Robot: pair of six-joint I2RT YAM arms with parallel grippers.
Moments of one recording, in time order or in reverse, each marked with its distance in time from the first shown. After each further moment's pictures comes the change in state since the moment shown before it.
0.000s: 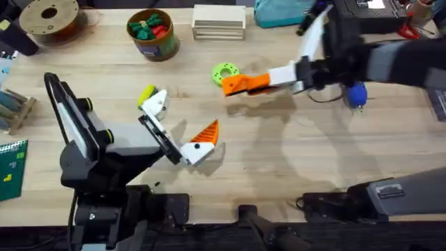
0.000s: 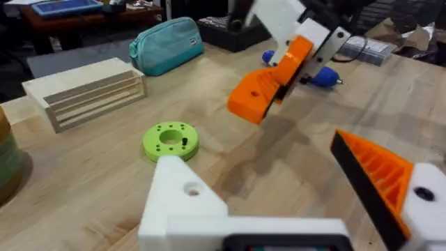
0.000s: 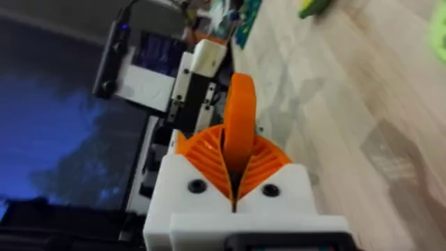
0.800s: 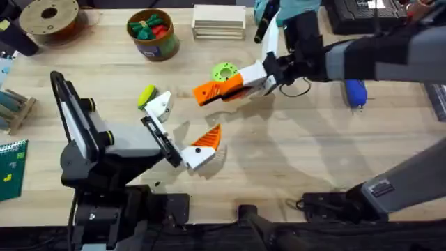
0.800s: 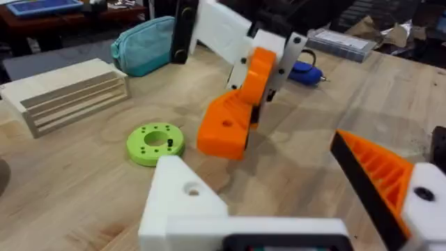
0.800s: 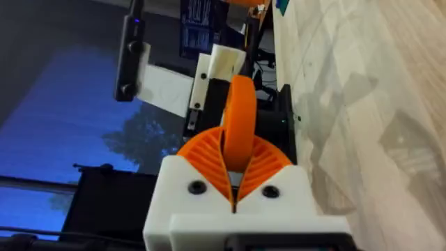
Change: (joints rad) left arm 0.000 0.000 0.000 -0.008 0.056 0.000; right arm 0.192 0.169 0.087 0.325 -0.119 0.387
